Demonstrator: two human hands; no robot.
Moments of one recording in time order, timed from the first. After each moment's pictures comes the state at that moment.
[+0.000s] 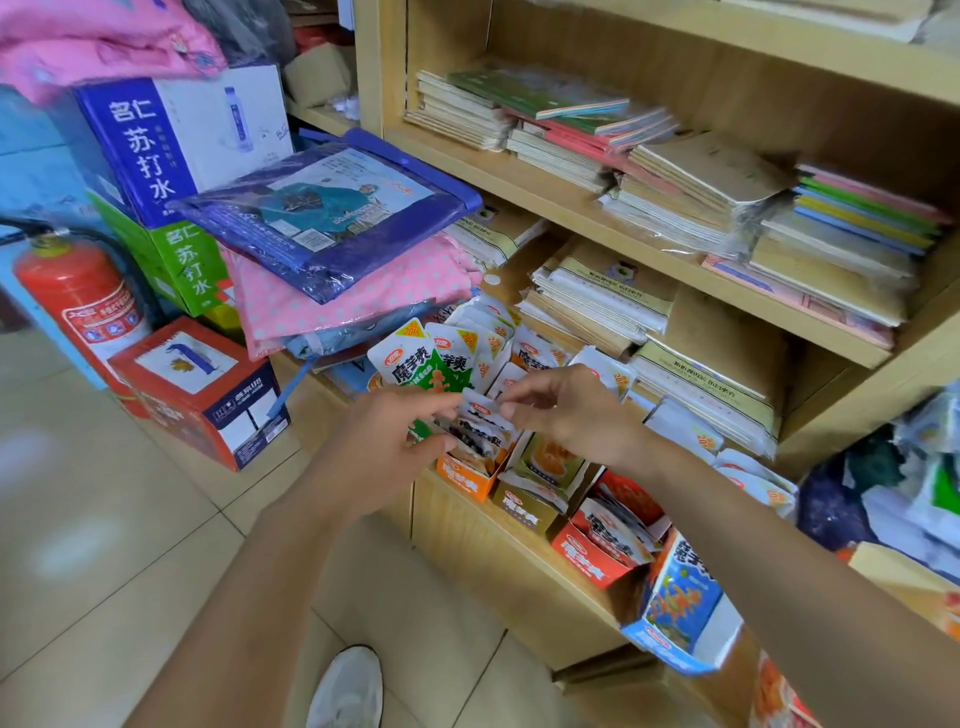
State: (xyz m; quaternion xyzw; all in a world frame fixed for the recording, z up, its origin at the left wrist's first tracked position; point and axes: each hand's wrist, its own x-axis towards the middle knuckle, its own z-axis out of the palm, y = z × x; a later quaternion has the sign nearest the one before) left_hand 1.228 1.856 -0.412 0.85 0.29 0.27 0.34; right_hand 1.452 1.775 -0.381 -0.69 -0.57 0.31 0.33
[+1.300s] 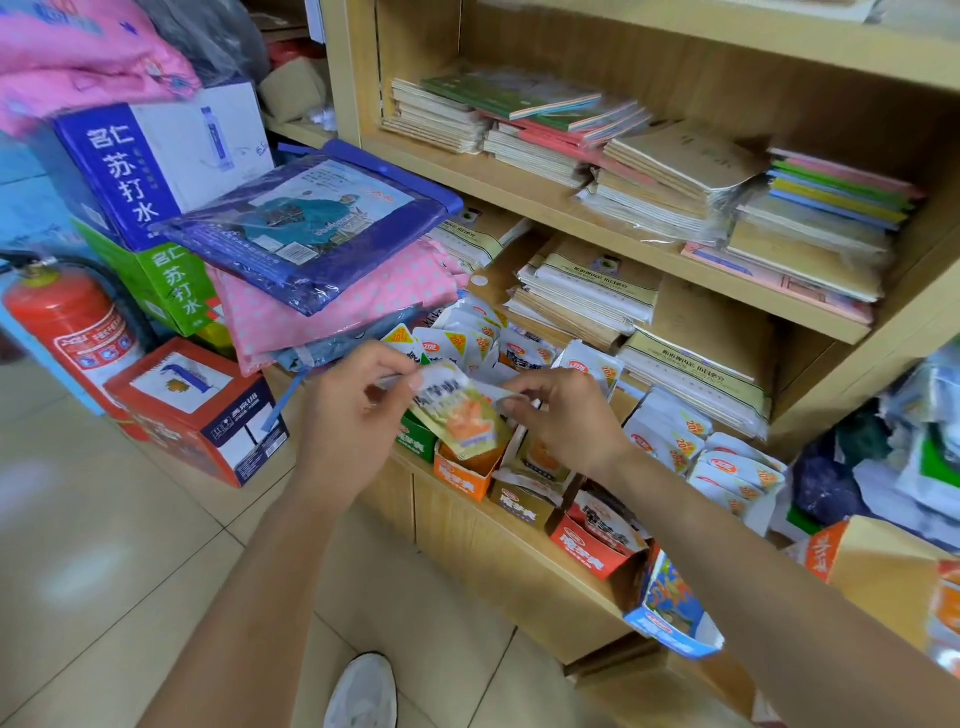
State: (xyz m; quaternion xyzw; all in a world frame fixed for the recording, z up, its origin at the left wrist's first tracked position) left_hand 1.235 1.858 -0.399 0.75 0.34 0.45 0.36; right_hand 1.448 1.765 -0.398 -0.70 -0.60 0.14 0.36
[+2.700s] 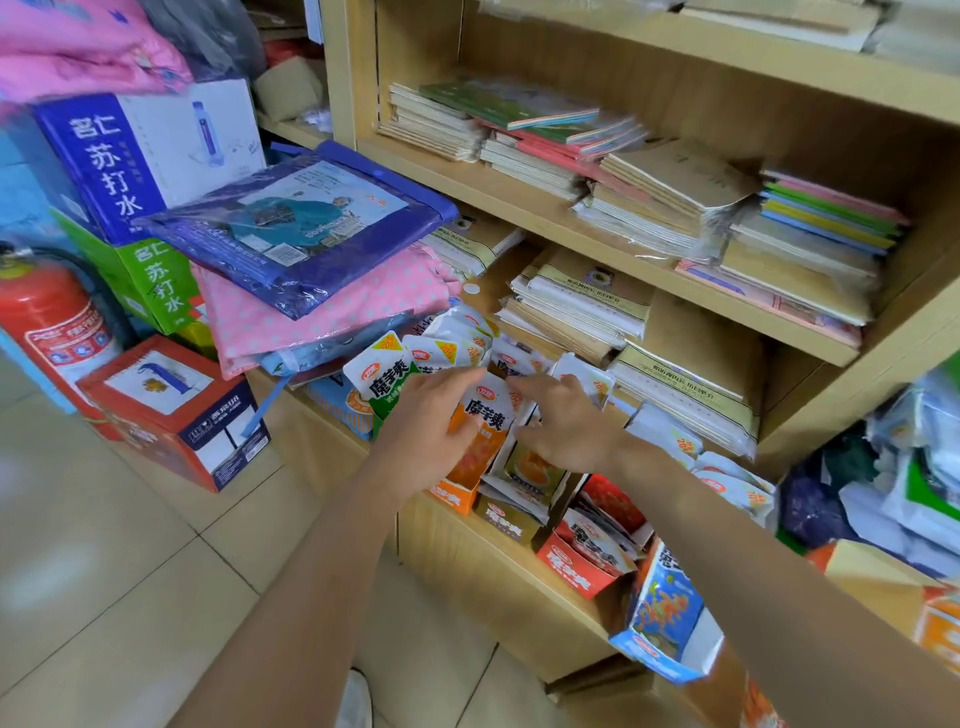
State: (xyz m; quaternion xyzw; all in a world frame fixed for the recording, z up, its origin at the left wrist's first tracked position) left_hand 1.302 1.872 -0.440 0.88 0.31 0.23 0.30; right_hand 1.472 1.777 -0.390 -0.78 -0.59 0.18 0.10
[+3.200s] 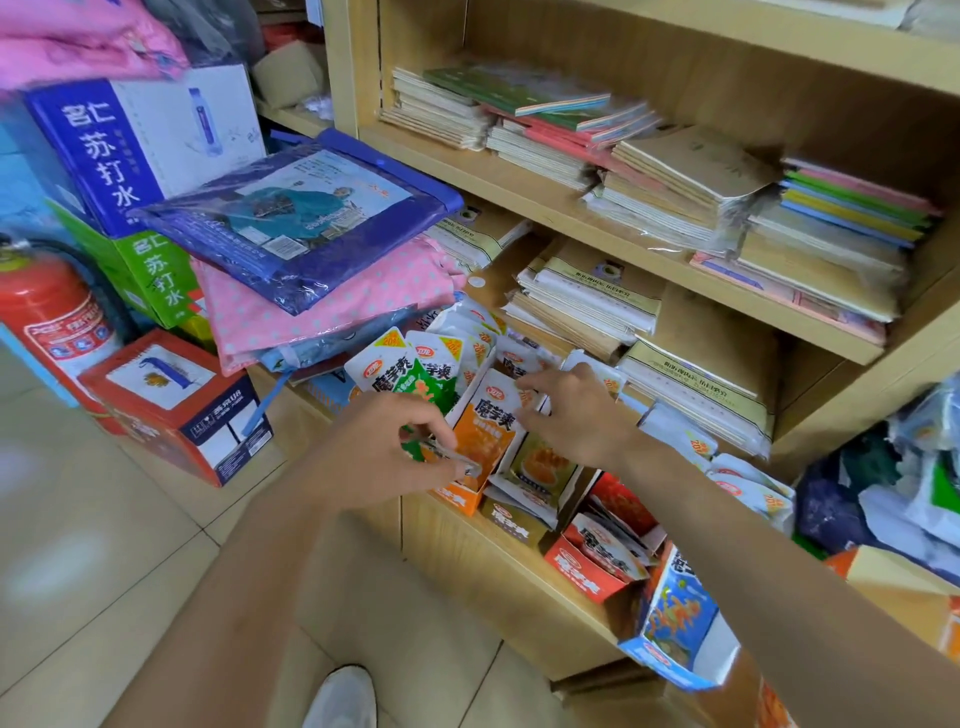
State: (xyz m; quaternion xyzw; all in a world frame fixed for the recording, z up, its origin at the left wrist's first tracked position) left_hand 1.248 1.879 -0.413 0.87 0.24 0.19 0.40; right_hand 1.479 1.784 -0.397 -0.80 -0.58 0.14 0.11
